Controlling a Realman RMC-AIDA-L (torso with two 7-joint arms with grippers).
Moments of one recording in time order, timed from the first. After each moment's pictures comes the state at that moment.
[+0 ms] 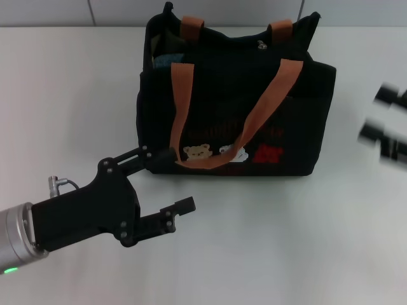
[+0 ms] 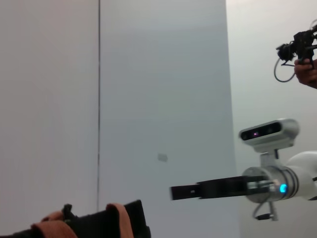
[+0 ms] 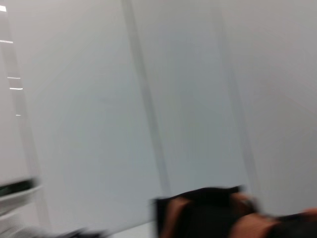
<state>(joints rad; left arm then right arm) -0.32 -2.05 1.09 0.27 1.37 1.81 -0.62 0.19 2.08 -0.78 -0.83 -1.54 -1.78 1.24</state>
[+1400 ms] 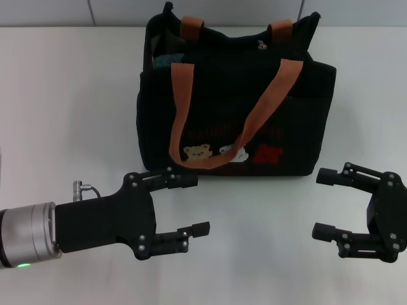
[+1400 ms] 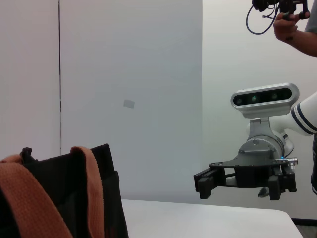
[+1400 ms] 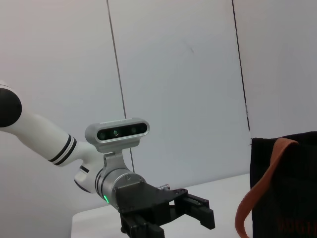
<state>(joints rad) -0.33 -2.06 1.12 0.41 1.53 1.71 -0.77 0.26 2.08 -0.78 -0.66 -1.79 -1.90 1.05</state>
